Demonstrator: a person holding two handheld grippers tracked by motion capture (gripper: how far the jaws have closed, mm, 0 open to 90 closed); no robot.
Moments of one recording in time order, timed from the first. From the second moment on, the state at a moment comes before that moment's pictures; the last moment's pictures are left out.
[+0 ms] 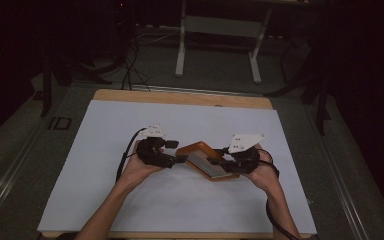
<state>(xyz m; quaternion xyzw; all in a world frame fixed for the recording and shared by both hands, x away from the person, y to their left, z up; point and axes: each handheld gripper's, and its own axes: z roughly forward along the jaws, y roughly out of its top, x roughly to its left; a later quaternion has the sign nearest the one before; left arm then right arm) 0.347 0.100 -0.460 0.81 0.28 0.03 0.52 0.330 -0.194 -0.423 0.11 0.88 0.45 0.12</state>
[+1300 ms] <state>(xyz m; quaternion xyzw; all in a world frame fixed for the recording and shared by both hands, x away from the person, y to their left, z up) 0.348 0.066 -0.490 0.81 0.26 0.02 0.53 0.315 -0.228 -0.435 0.13 0.85 0.49 0.13</state>
